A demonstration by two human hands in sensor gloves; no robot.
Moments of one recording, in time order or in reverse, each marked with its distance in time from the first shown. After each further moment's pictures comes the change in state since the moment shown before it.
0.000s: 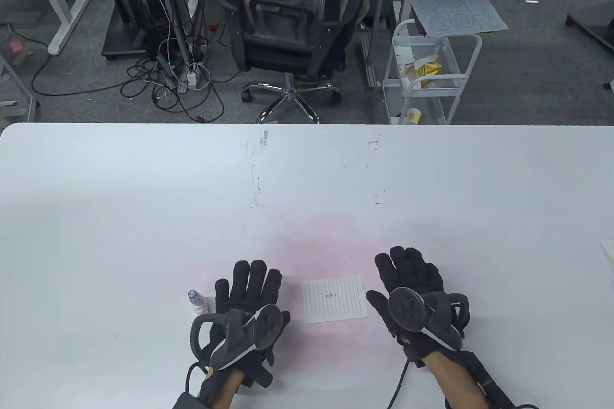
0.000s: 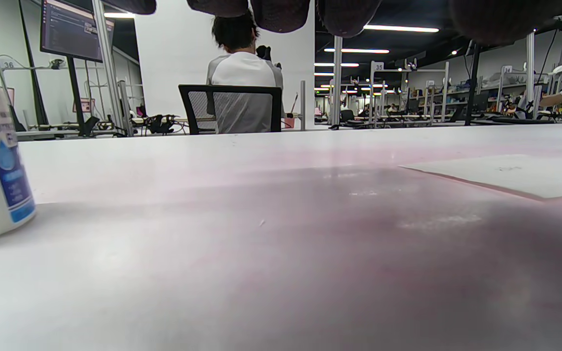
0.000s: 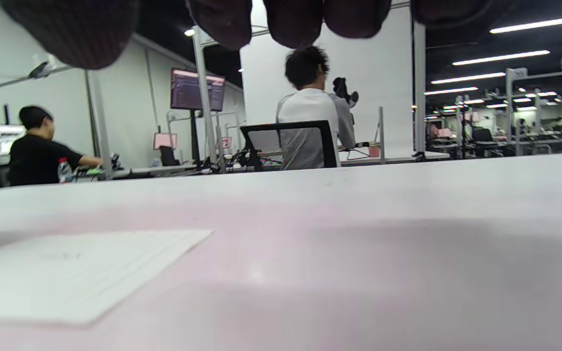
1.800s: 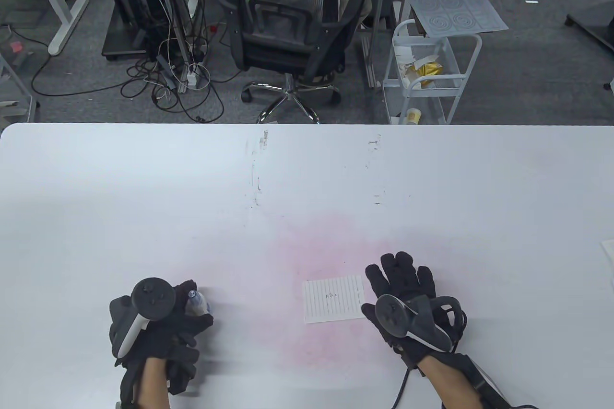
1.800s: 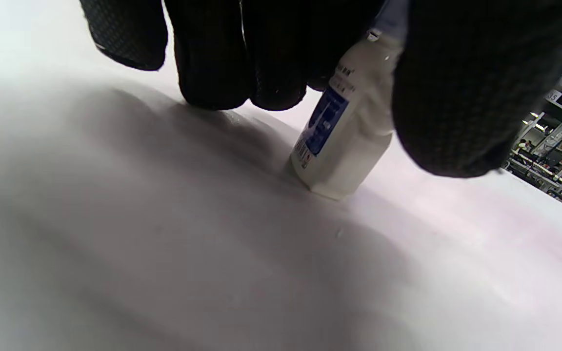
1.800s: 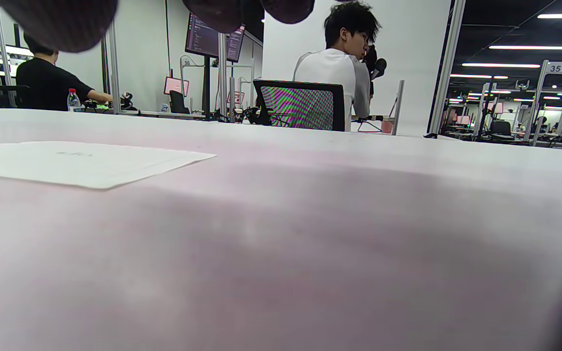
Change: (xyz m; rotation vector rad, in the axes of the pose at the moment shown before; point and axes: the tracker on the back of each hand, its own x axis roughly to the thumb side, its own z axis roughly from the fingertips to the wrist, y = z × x) left_hand -0.159 -0.012 0.015 -0.211 0.356 0.513; right_hand 0.014 0.011 0.000 0.110 -0.031 0.093
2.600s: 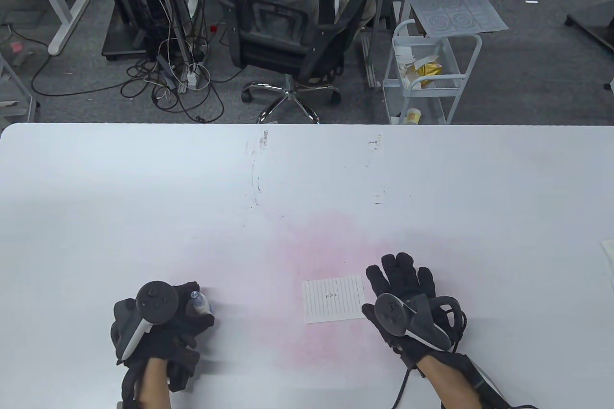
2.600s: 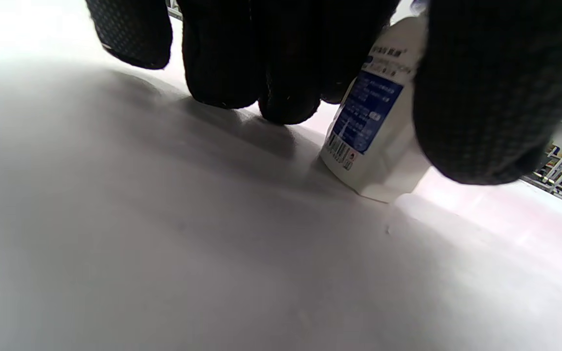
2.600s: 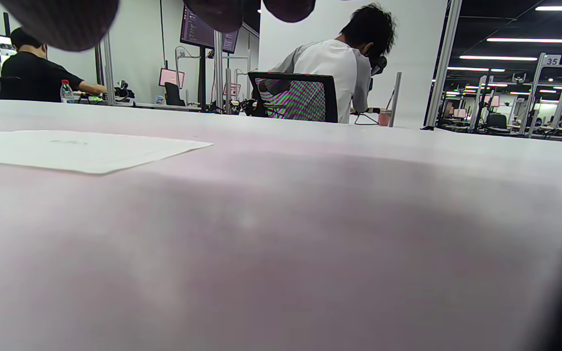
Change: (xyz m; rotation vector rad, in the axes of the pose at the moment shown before) left_hand 0.001 -0.004 -0.001 0.078 -0.039 -0.054; right_hand 0.001 0.000 0.000 0.026 0.013 0.005
